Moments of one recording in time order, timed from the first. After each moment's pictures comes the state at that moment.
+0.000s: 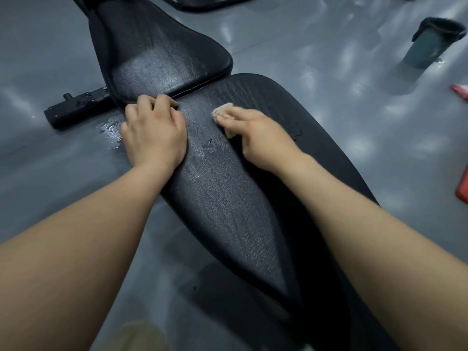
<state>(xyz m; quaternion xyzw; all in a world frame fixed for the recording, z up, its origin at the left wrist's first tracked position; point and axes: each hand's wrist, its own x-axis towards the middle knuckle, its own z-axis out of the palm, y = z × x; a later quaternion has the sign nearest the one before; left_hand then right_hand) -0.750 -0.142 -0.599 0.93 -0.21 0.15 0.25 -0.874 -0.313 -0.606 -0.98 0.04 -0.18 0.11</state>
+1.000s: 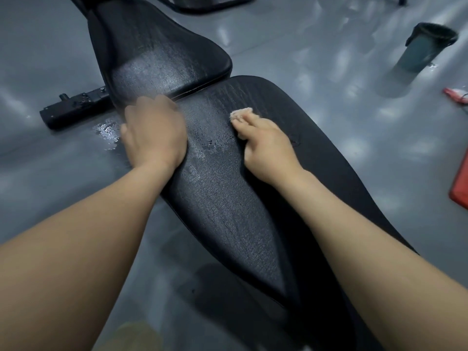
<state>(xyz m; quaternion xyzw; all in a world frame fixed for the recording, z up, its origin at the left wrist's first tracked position) -0.750 -0.140 -0.597 0.93 -0.19 0.14 0.26 -0.895 -0.295 -0.613 -0.95 0.16 -0.23 0.13</state>
